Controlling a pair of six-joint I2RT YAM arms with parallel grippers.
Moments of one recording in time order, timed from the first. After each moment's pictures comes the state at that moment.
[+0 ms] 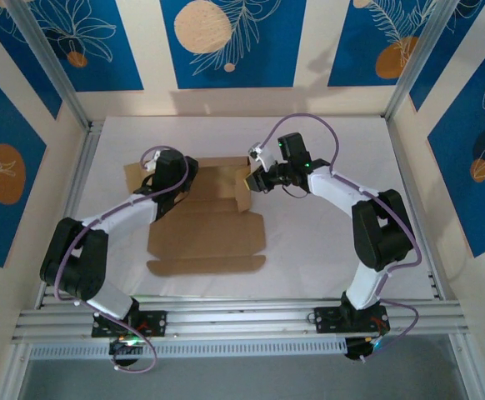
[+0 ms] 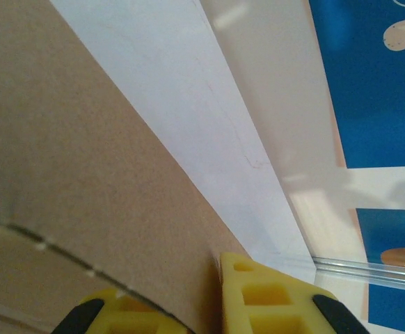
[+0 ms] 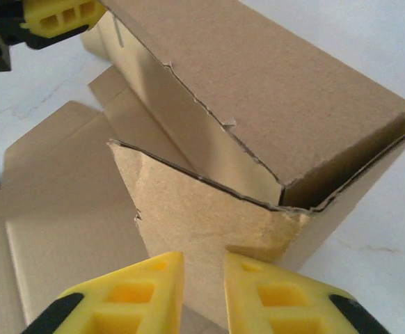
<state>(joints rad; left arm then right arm) -0.42 1.55 0.91 0.15 -0.12 -1.31 0.41 1.76 1.22 -0.26 -0.60 -0.16</state>
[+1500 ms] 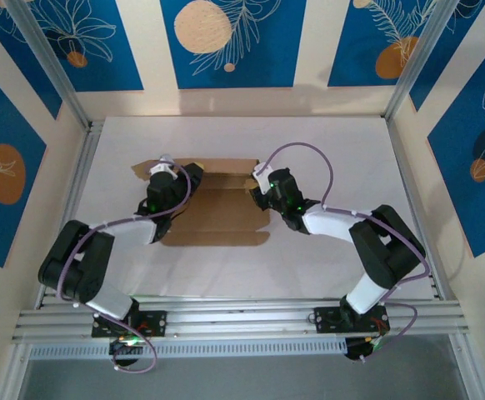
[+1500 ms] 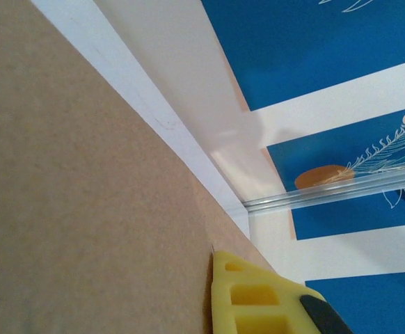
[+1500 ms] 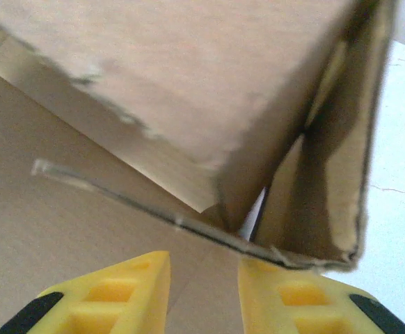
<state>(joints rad) -0.42 1.51 0.64 0.70 0.07 -1.18 0.58 1.62 0.81 0.26 0.07 -0.08</state>
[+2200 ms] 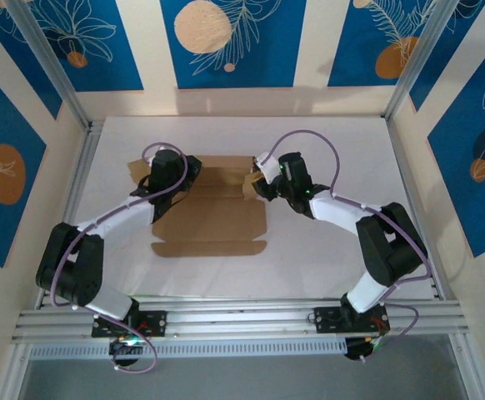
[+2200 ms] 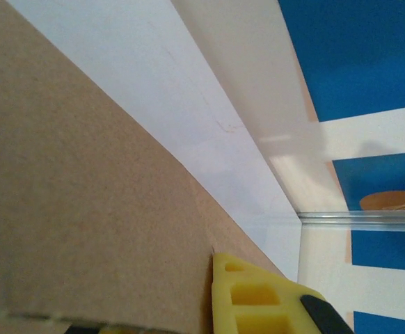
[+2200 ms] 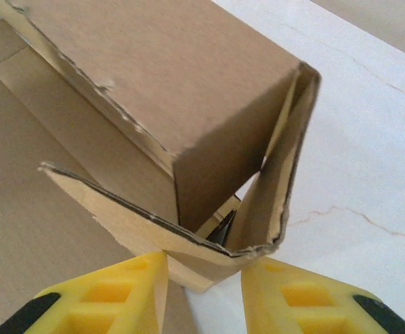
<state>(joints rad) -0.41 1.51 0.91 0.17 0.01 -1.21 0.48 1.63 0.94 0.10 -0.18 -0.23</state>
